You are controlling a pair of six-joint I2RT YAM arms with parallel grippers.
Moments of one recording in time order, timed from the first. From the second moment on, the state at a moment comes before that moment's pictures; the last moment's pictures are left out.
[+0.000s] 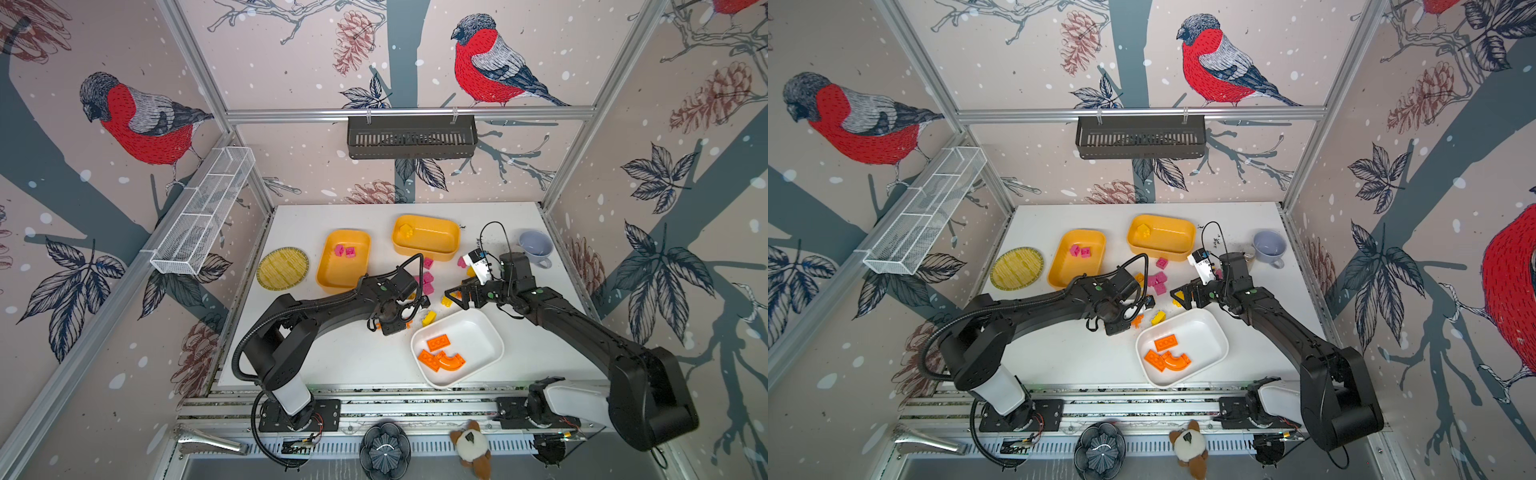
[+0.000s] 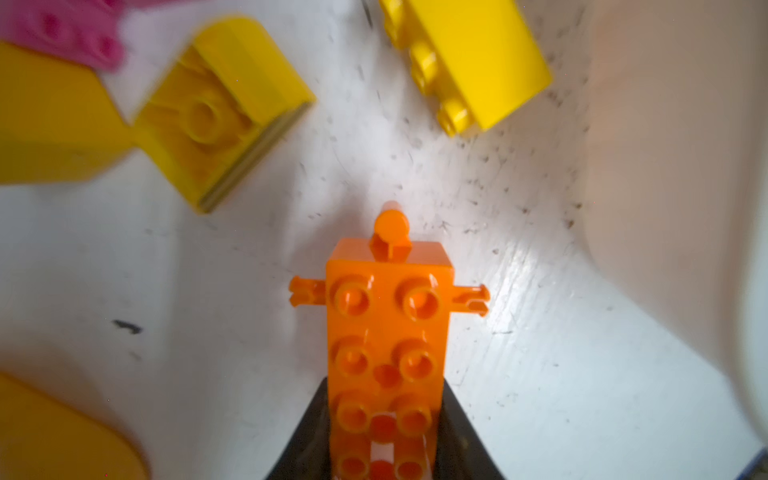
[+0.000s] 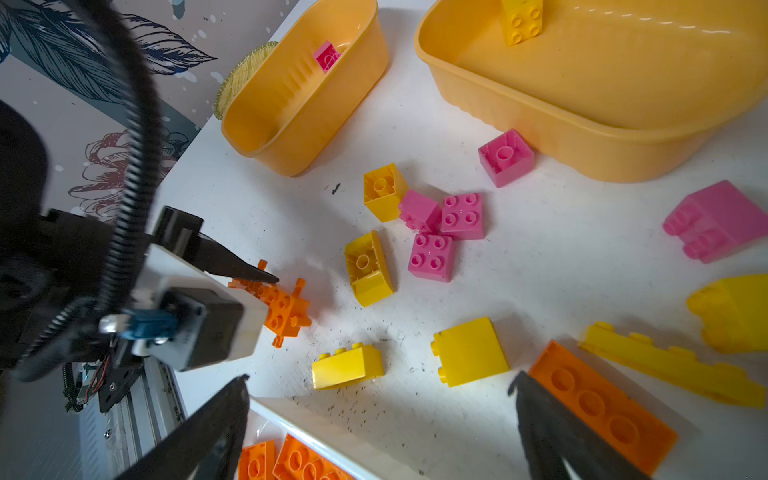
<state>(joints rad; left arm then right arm) -0.83 1.65 1.07 -0.69 0.00 0.45 0.30 1.25 0.68 -0.17 -0.65 0.03</state>
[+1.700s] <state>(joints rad) -0.67 1.60 1.26 -0.63 0.22 -0.07 0.27 1.20 0.71 -0.19 -0.71 0.02</state>
